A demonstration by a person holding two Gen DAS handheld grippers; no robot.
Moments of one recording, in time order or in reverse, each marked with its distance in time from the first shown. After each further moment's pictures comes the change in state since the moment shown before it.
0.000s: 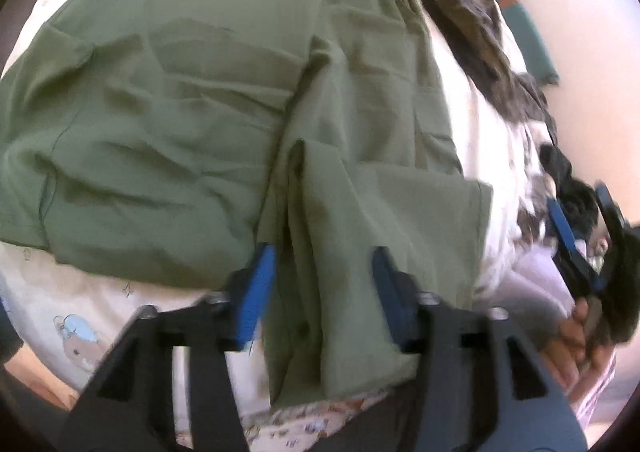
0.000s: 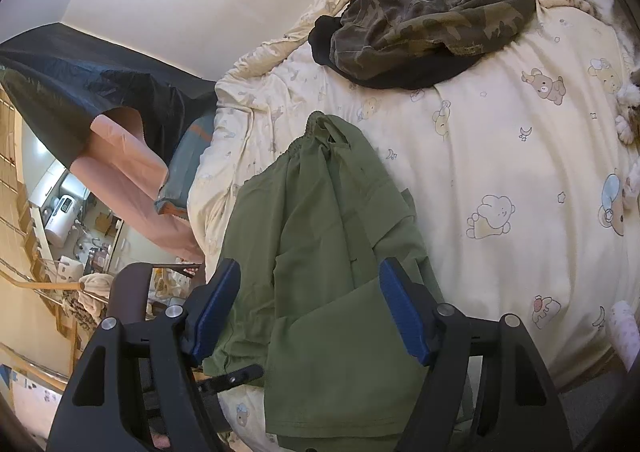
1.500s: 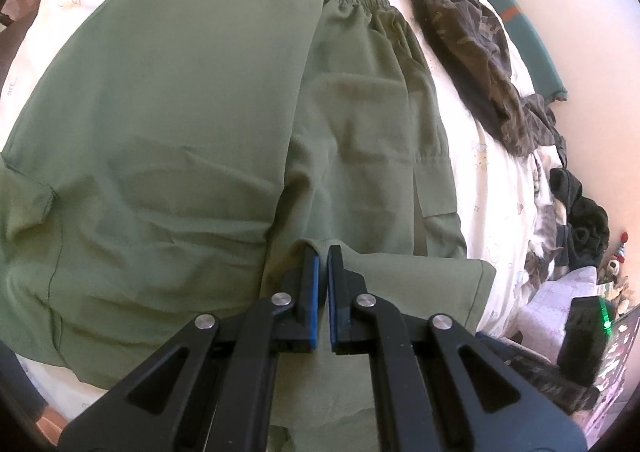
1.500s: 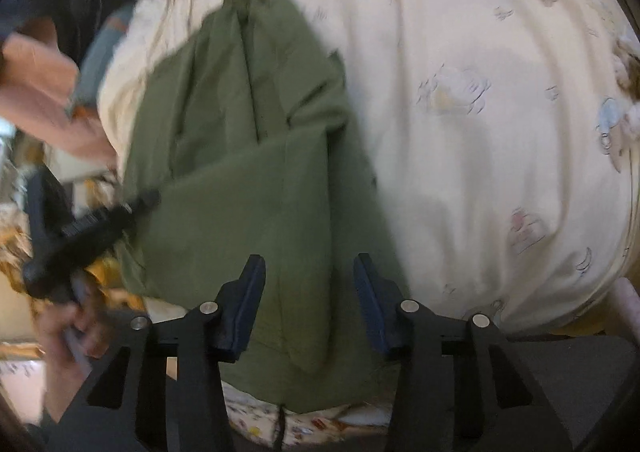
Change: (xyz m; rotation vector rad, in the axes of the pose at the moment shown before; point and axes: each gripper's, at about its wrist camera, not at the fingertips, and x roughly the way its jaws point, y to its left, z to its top) left arm 0.010 -0.019 0.071 0.045 -0.053 0.040; right arm 0.068 -0.026 -0.032 -0.008 0.473 -0.299
